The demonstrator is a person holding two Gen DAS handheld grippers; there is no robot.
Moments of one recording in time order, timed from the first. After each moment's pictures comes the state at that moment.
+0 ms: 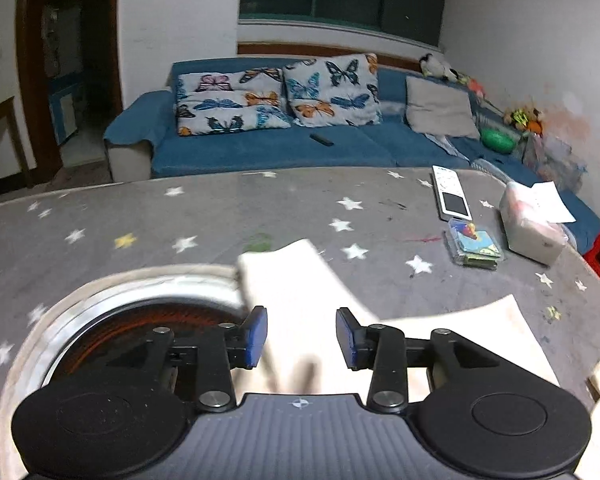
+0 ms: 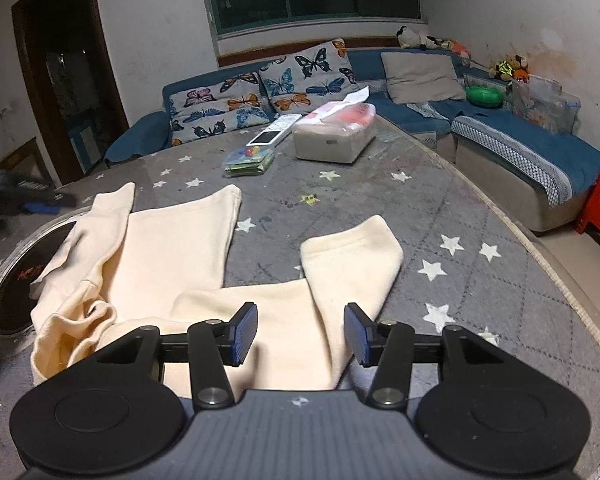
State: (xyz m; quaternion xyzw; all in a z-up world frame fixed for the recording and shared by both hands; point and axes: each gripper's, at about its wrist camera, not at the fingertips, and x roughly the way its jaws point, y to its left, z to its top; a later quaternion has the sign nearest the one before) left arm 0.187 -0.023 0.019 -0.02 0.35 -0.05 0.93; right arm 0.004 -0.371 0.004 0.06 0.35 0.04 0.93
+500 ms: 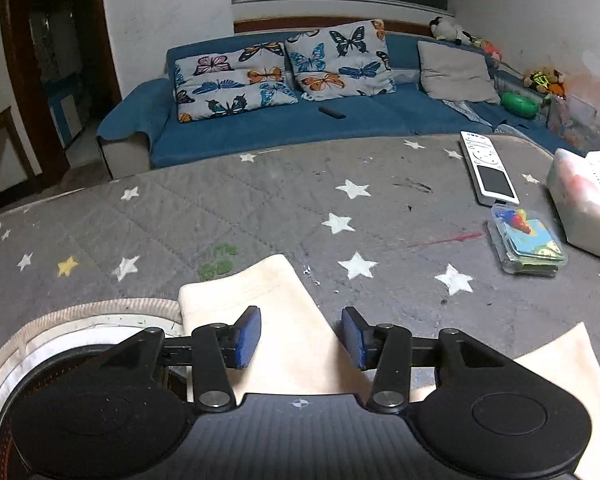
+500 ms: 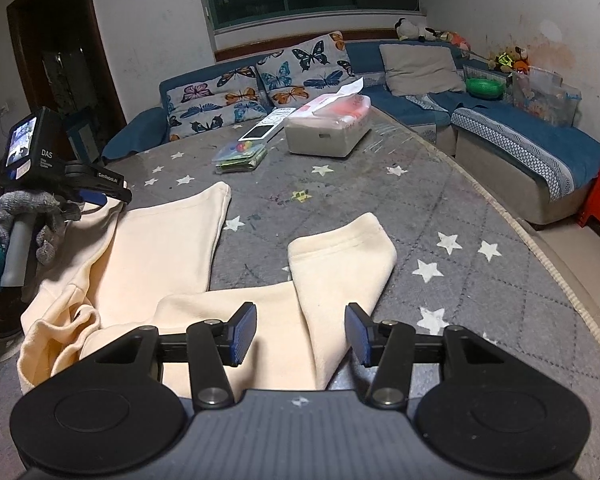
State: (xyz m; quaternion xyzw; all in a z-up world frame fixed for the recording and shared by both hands) left arm 0.263 -0.059 -0.025 0.03 0.38 -0.02 0.92; right arm 0.015 -0.379 0.000 0.07 0.36 0.04 0.93
